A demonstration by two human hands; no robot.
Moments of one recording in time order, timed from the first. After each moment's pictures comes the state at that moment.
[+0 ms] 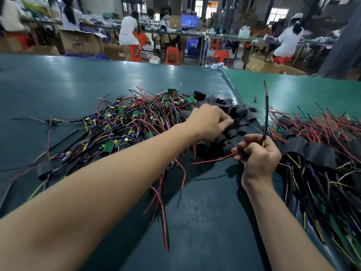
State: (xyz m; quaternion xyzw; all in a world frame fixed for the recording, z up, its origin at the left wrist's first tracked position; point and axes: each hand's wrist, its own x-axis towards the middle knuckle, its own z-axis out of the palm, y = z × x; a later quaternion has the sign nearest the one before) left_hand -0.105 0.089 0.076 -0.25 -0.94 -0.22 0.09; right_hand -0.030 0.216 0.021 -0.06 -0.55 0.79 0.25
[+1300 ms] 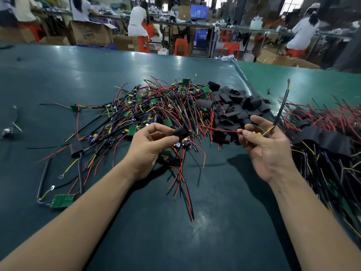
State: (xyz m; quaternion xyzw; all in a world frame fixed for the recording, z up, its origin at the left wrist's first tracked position) left_hand 0.022 -0.044 0.011 -0.03 -0.59 -0.80 0.07; right_hand -0.003 0.211 0.034 0.01 -0.51 0.86 0.08
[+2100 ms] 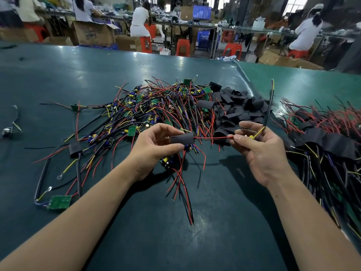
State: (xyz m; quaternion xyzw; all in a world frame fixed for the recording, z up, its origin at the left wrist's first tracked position) left_hand 0.020 -0.043 0.009 -0.10 -0.65 -0.76 0.06; right_hand -0.001 0.202 0.032 0.02 -0.57 0.82 0.06
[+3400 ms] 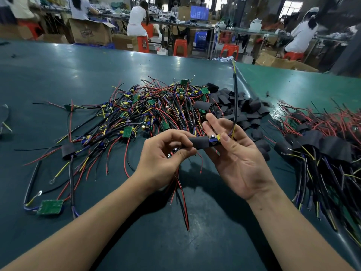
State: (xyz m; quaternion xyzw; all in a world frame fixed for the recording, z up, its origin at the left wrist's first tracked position) left_hand 0.039 -0.005 0.016 -0.18 -0.68 -0.68 0.19; right_hand 0.026 0.163 0.041 0.13 -0.37 0.91 -0.13
